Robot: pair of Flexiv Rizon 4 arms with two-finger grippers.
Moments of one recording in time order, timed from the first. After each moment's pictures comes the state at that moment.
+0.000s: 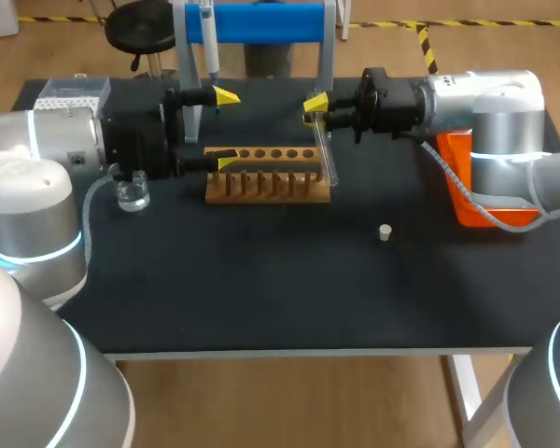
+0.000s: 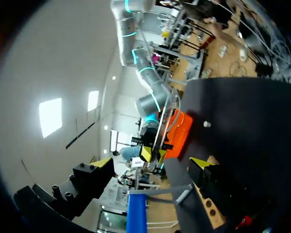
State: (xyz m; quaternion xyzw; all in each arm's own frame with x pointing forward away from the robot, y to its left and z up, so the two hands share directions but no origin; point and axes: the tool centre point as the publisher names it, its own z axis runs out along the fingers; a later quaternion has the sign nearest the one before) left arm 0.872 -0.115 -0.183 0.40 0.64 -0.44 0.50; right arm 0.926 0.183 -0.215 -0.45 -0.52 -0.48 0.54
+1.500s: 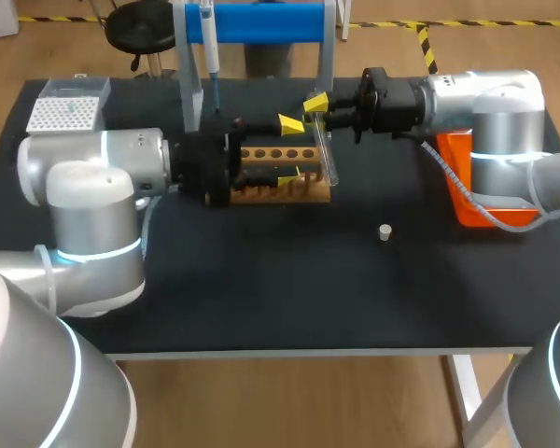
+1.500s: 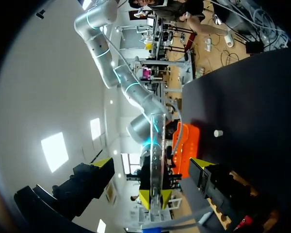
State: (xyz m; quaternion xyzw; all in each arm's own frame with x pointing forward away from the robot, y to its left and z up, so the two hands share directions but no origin) left arm 0.846 -0.212 -0.204 0.47 0.54 -0.45 0.53; right arm 0.926 0.183 -0.215 -0.45 -0.52 -0.48 0.54
